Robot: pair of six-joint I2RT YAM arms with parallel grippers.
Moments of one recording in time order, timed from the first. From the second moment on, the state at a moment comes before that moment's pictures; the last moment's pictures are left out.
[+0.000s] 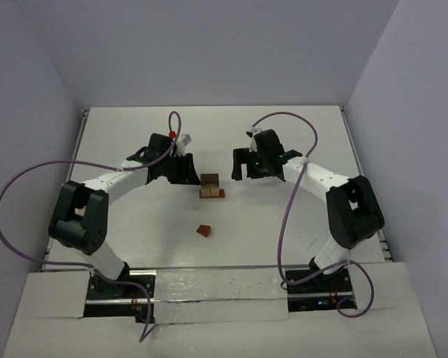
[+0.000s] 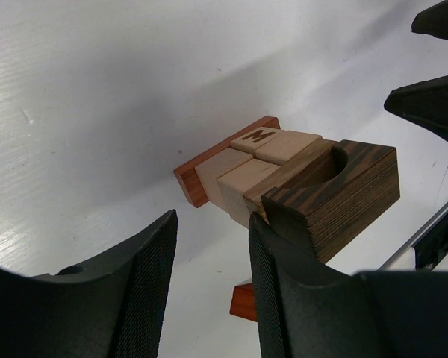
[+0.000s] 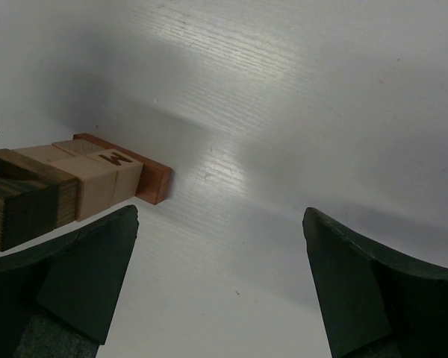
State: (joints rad) left arm -0.41 1.65 1.04 -0.27 0.42 -0.31; right arm 0.45 1.64 1.08 -0.28 -0.16 0.31
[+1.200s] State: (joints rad) left arm -0.87 1.17 1.05 -1.05 0.48 1.07; right arm 0.11 1.28 0.96 -0.38 -0.54 0.11
